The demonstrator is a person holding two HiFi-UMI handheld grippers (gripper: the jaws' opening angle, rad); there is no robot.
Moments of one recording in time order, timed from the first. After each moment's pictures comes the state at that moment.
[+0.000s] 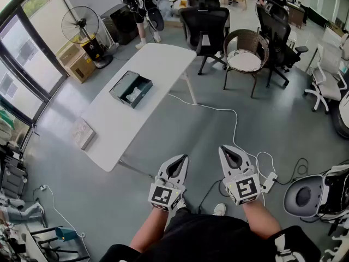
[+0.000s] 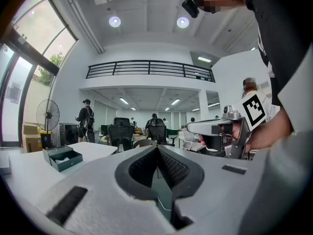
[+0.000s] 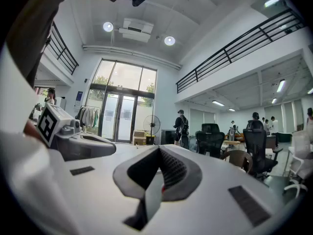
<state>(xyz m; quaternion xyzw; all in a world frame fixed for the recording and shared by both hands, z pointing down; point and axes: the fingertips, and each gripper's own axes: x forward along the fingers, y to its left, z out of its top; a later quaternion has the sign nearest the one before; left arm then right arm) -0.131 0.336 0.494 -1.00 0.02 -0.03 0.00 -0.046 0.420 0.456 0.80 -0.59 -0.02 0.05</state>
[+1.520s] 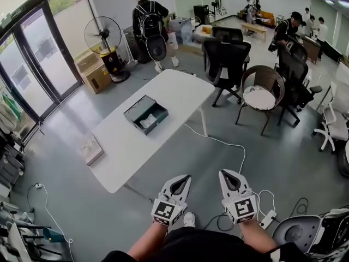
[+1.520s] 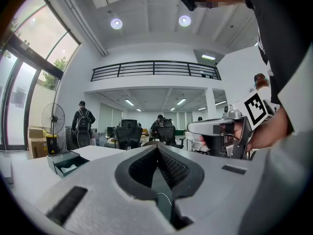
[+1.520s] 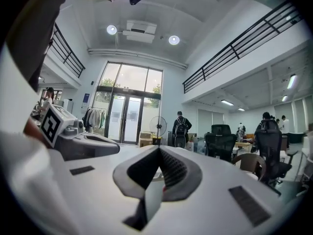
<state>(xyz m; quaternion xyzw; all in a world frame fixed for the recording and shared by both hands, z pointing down) -0.093 0.259 0.488 -1.00 0.05 -0.03 0.01 -0.010 0.339 0.455 0.78 -0.62 -0.02 0.05</state>
